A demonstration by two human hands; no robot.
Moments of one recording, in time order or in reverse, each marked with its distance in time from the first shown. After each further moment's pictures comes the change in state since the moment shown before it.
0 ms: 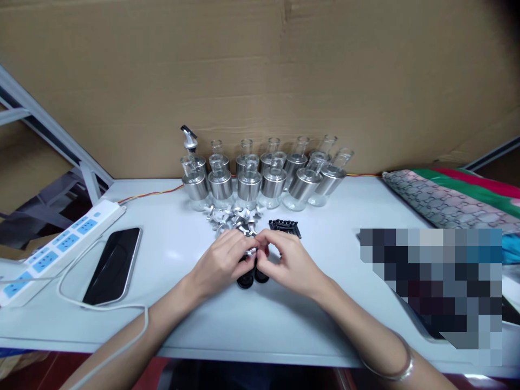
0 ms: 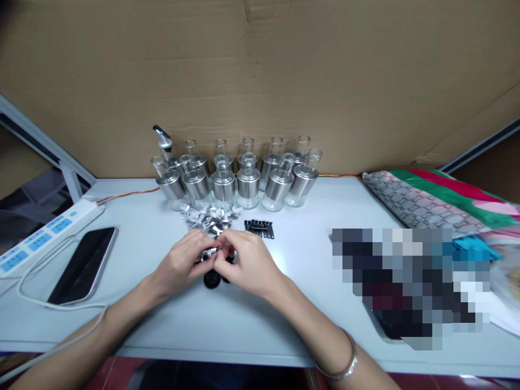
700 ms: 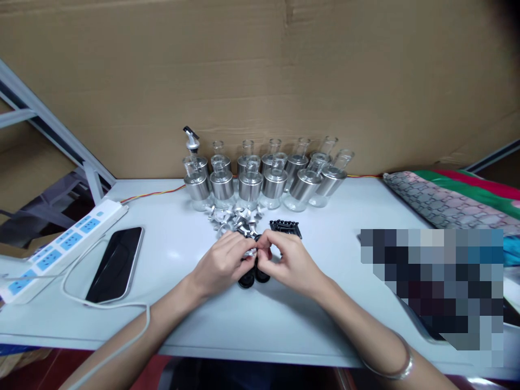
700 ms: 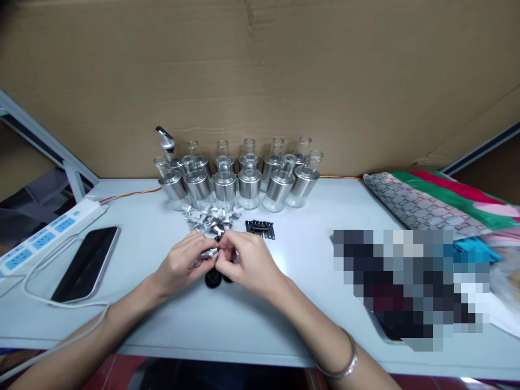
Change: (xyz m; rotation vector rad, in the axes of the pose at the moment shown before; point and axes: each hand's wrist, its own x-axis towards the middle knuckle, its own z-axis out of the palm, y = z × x) left_hand -0.001 -0.001 0.000 0.030 0.026 0.018; right_hand -0.001 0.003 0.003 0.050 0.020 -0.020
